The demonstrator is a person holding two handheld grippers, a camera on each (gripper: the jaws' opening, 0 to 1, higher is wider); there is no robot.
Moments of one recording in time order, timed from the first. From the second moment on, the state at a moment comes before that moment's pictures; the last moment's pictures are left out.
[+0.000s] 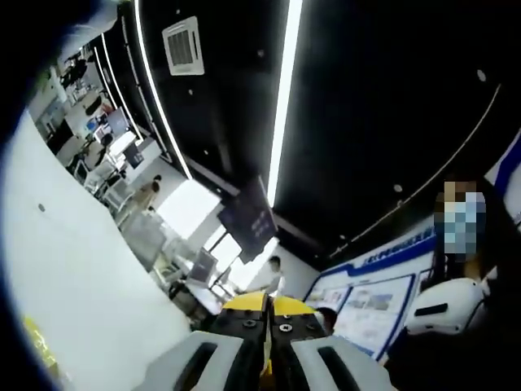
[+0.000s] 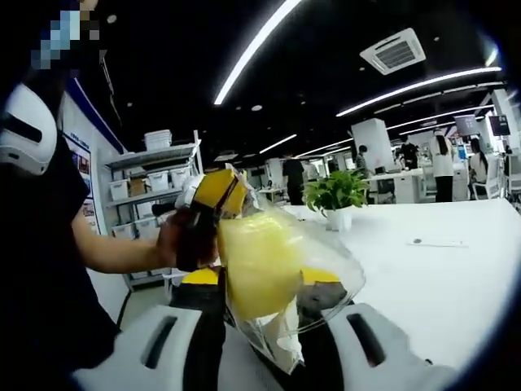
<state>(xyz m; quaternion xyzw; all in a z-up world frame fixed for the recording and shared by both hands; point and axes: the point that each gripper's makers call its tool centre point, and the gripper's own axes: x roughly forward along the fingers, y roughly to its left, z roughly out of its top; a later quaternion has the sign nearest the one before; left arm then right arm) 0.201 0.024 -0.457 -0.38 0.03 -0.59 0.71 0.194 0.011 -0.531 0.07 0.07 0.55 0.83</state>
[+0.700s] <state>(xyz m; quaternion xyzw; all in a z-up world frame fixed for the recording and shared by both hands) 0.213 0.028 -0.463 -0.35 0.02 -0.57 0.74 0.197 0.012 -0.535 0.07 0.12 0.54 0.83</state>
